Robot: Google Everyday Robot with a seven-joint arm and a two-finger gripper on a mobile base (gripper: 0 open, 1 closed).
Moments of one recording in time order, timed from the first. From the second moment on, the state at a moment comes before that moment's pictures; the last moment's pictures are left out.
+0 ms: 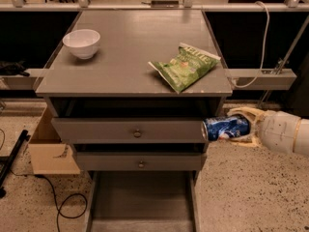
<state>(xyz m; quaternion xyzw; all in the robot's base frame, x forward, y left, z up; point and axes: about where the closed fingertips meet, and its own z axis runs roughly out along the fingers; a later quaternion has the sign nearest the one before) 0.505 -0.219 0.794 -0.67 0.48 -0.05 0.56</state>
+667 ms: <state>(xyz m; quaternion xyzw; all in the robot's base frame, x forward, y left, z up) 0.528 -0.210 0.906 -0.70 0.40 -0.05 0.59</state>
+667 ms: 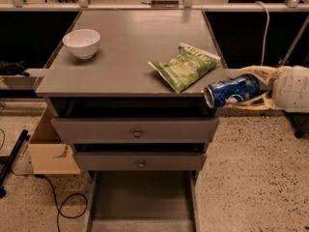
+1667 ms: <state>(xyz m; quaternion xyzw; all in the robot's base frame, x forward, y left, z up) 0.561 -0.213 0.912 -0.68 0.43 -0.05 0.59</state>
